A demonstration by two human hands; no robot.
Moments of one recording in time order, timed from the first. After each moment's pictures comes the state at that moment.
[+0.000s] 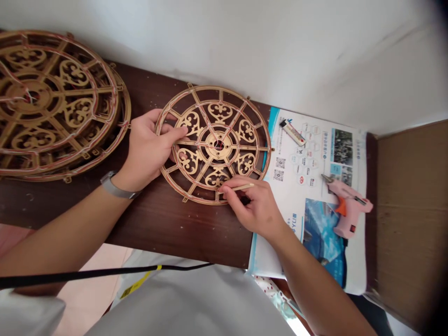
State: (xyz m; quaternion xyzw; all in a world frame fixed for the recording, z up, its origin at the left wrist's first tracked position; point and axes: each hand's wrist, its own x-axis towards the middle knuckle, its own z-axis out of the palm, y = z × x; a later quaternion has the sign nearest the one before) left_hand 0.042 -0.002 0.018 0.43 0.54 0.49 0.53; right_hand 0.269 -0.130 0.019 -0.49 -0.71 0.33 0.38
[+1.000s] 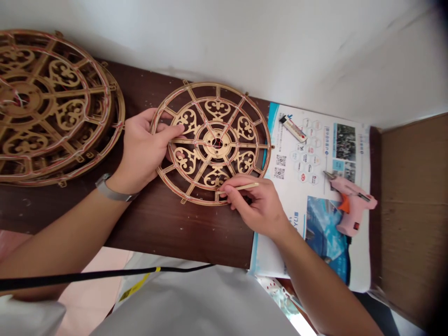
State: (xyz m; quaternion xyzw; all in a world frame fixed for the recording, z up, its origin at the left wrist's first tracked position) left_hand 0.045 -0.002 0.022 0.43 0.54 0.49 0.53; right_hand 0.270 -0.132 0.023 -0.50 -0.64 0.43 0.40
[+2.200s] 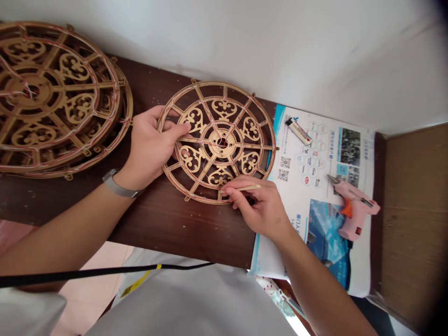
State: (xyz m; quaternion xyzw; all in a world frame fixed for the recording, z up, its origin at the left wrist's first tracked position) left_hand 0.044 -0.002 0.017 0.43 0.55 0.49 0.52; right_hand 0.270 -0.133 0.020 -0.49 -0.66 0.41 0.39
